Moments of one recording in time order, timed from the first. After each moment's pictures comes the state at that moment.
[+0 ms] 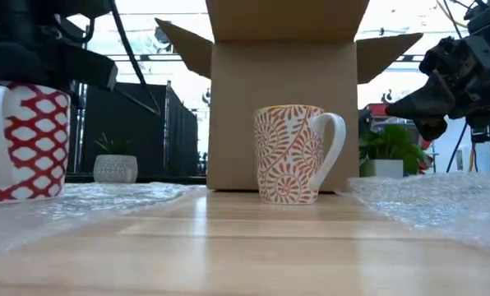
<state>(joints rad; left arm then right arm) -0.36 1.37 0.78 -0.85 -0.09 -0.66 -0.04 0.25 0.01 0.03 0.10 0.35</state>
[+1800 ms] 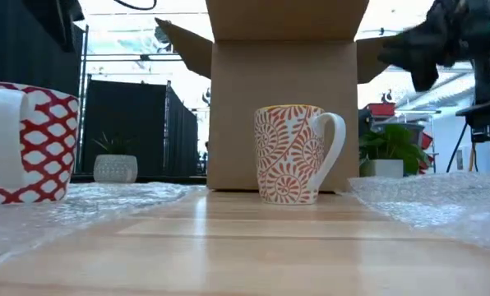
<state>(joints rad) -0.49 1.14 1.14 -1.21 -0.23 -0.77 -0.04 0.25 0.24 0.05 0.16 0.25</state>
